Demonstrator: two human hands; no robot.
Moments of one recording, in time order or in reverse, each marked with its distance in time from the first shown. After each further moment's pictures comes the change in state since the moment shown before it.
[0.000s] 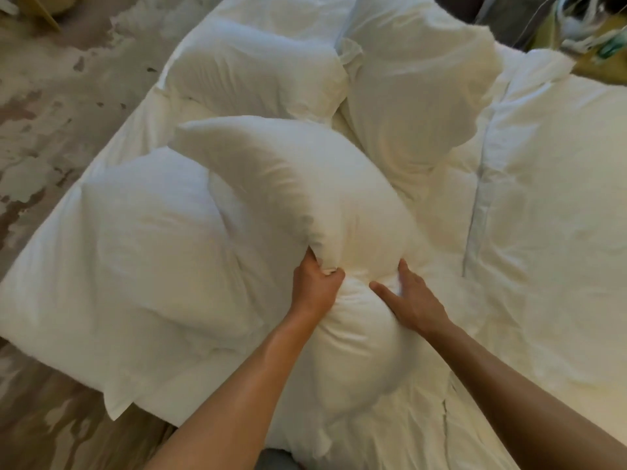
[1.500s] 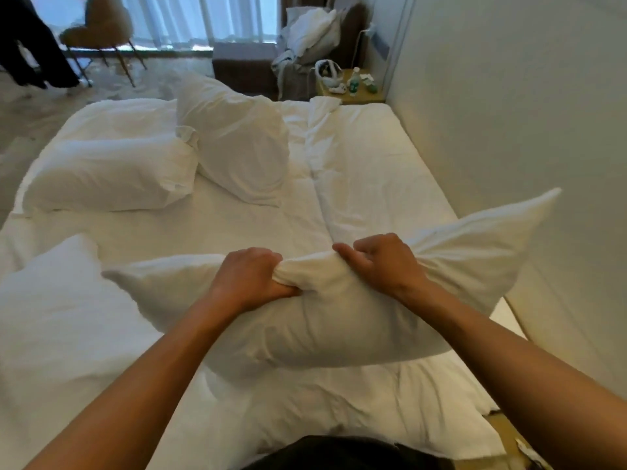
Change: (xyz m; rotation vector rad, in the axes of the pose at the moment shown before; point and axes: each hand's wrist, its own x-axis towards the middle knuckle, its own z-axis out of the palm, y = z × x) left_hand -0.194 0.127 -0.059 0.947 -0.462 1.147; right_hand -0.327 0.059 -0.103 0.063 0.747 -0.204
